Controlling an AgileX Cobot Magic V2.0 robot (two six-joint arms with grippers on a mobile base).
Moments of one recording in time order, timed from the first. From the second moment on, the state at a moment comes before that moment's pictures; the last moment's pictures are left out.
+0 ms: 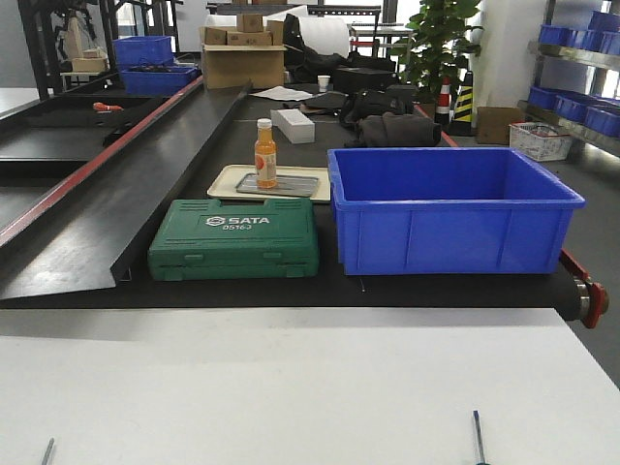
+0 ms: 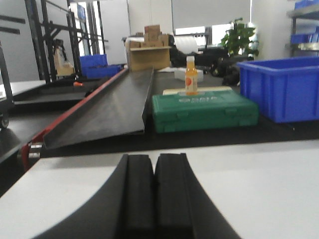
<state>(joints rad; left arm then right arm) -0.01 -0.01 0.02 0.00 -0.06 0.01 0.04 -0.01 0.03 -0.04 0.00 0.10</state>
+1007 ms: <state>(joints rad) -0.01 0.87 -0.65 0.00 0.01 -0.06 0.04 0.88 -0.75 0.05 0.21 -0.02</state>
